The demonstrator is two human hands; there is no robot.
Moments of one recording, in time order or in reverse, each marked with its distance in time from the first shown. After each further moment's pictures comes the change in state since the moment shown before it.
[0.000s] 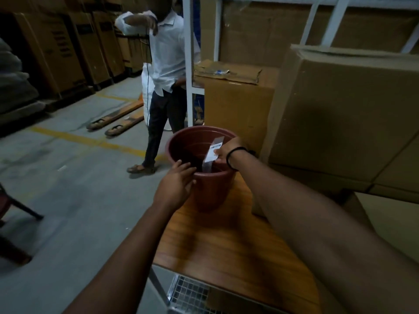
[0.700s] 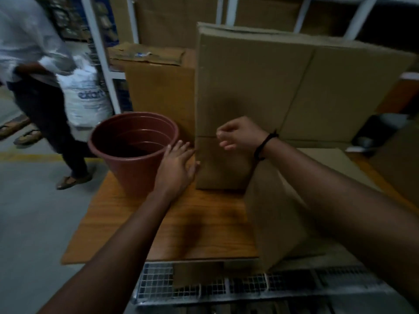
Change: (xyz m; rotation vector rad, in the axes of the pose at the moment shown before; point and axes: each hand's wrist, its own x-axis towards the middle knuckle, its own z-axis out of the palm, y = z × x) left_hand -0.017 0.138 0.075 -0.129 -0.039 0.391; right_hand -0.135 0.044 -0.185 -0.256 0.072 -0.169
